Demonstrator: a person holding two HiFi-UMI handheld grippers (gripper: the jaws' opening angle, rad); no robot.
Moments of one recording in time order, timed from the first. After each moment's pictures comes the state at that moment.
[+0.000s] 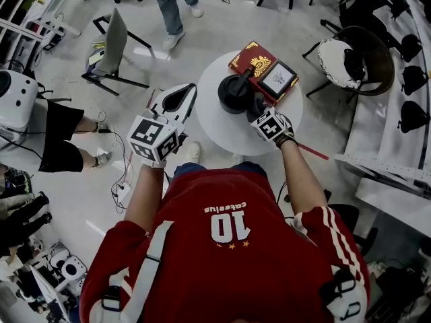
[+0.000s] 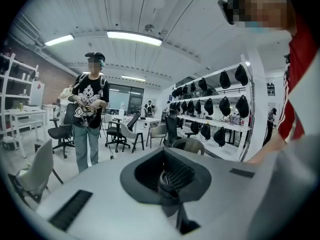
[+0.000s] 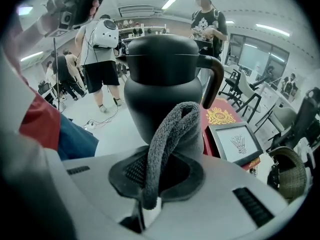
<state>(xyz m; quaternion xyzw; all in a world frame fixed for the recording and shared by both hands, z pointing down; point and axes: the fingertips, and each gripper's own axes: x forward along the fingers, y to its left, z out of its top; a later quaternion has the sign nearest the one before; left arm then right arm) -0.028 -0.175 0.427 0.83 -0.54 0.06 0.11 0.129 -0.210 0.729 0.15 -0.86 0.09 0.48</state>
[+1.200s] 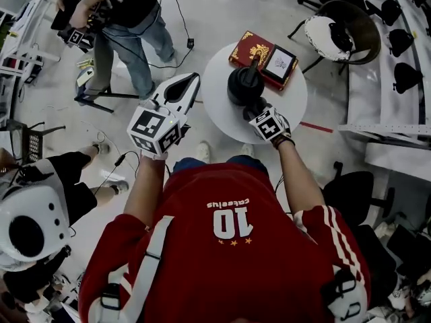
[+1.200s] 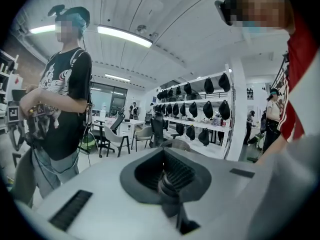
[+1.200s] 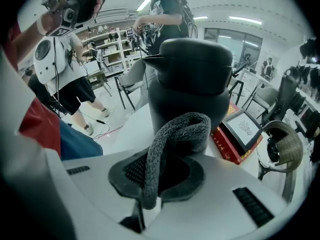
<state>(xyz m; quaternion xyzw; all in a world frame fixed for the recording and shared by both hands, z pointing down) -0.078 -0.183 0.414 0.89 -0.44 0.05 0.09 0.077 -0.161 0.725 0.26 -0.84 0.16 0.46</state>
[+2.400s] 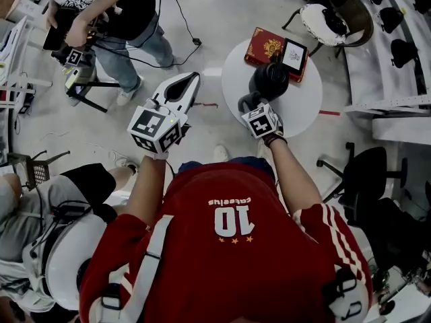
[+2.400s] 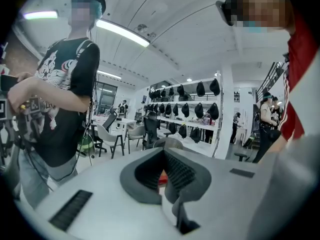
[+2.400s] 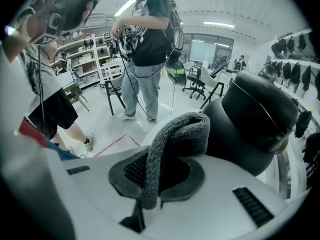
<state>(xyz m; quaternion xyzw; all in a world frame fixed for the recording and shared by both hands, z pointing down) -0.190 -0.192 0.425 0.92 -0.38 0.05 0.09 -0.053 -0.171 0.714 0.40 -0.80 0.18 0.41</state>
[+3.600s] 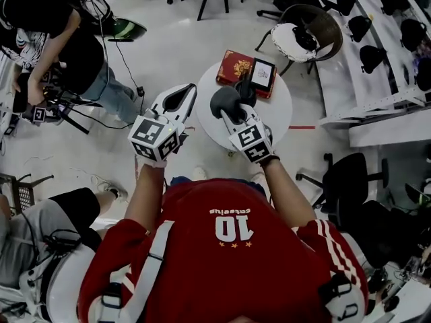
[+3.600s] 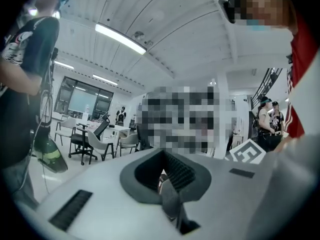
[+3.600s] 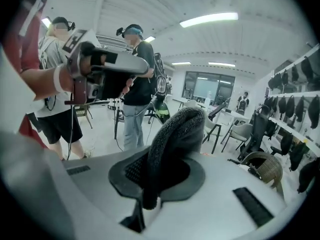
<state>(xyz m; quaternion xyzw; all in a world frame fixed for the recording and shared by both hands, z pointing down) -0.125 -0.192 0.393 0.93 -0.36 0.00 0.08 -0.051 -0.163 0.522 0.40 -0.87 0.05 0.28</state>
